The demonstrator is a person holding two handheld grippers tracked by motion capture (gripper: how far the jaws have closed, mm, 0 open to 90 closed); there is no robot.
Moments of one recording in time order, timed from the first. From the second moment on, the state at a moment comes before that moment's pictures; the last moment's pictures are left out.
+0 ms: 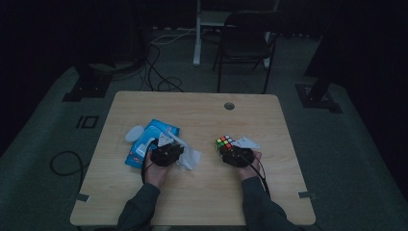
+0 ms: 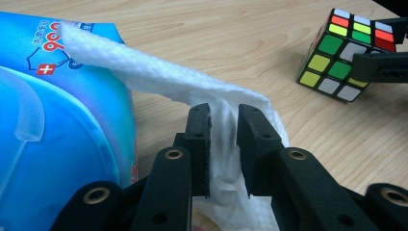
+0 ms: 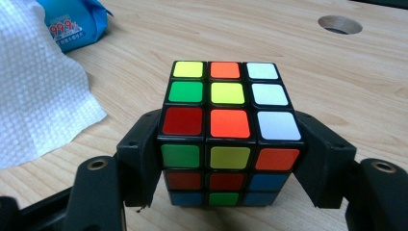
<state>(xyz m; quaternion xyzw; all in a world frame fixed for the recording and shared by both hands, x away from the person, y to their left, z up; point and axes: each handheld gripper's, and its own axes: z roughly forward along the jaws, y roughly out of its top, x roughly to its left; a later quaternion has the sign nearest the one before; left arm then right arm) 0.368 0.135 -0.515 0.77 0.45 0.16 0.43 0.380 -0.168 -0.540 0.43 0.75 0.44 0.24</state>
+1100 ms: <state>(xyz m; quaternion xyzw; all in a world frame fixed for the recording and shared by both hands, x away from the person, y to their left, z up) 0.364 0.145 -0.502 0.75 0.45 0.16 0.46 0.374 -0.171 -0.527 0.43 0.73 0.47 0.25</state>
